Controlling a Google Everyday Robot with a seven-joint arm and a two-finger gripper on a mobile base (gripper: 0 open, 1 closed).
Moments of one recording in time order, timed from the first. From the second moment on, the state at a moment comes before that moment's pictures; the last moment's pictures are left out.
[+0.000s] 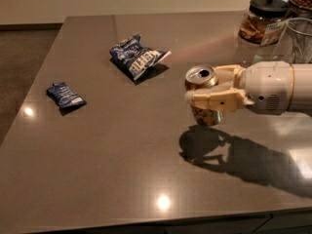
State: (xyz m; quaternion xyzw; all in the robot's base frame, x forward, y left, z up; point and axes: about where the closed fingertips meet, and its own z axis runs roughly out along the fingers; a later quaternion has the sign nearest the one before) arm 0.463 -0.103 0.956 -0.43 0.66 0.35 0.51
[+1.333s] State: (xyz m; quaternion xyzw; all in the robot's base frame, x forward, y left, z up) arm 0.454 -0.115 0.925 -0.36 0.61 0.38 0.60
